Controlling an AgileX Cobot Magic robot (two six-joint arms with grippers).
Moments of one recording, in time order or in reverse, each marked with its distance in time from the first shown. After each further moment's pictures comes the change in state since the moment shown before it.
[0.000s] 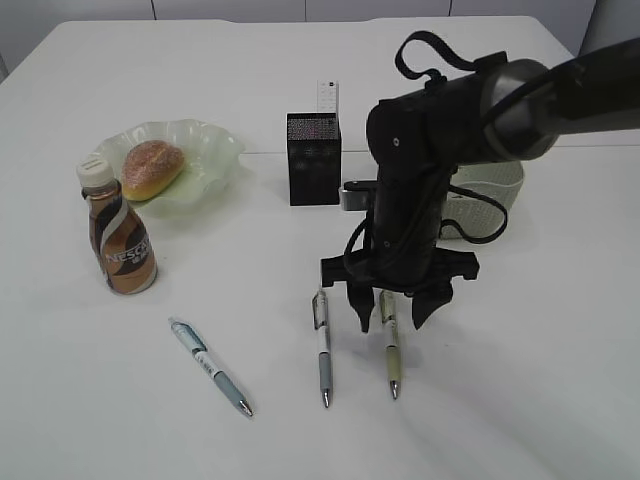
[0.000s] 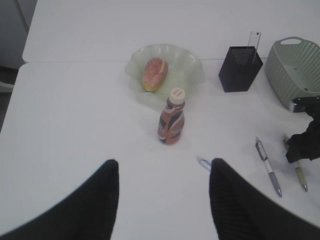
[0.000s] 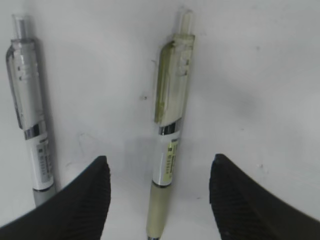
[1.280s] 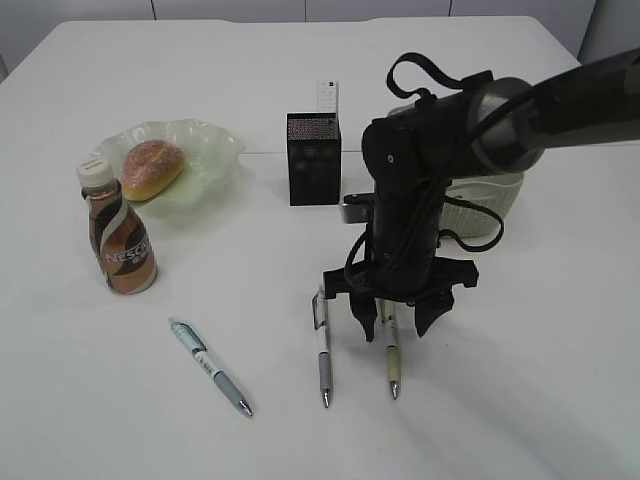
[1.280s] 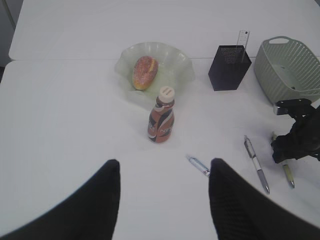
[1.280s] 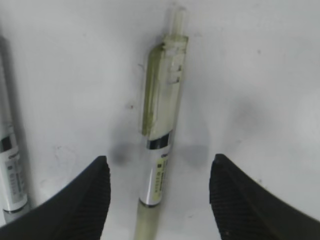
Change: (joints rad) left arm 0.000 0.000 0.000 -0.038 0.000 -0.001; right arm 0.000 0.040 -0.002 -0.026 -0.006 0.000
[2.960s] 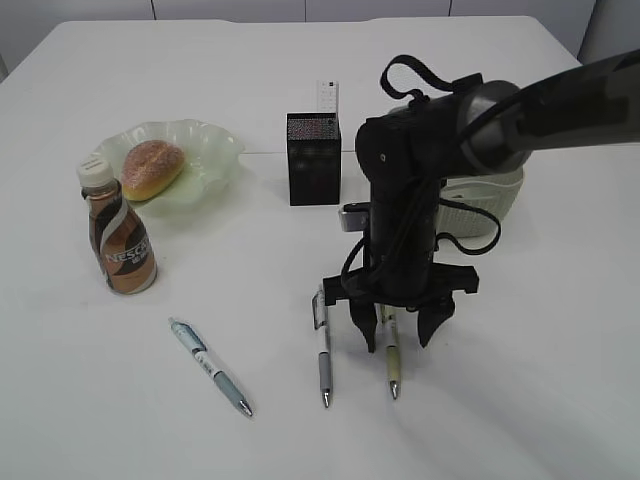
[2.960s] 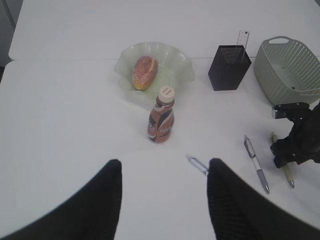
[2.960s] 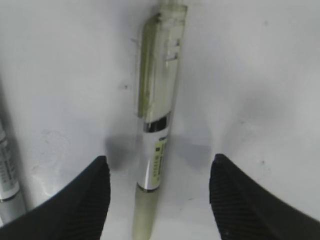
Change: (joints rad) left arm 0.000 0.000 0.000 0.000 0.000 0.000; right arm 0.000 0.032 -0.040 0.023 0.091 0.002
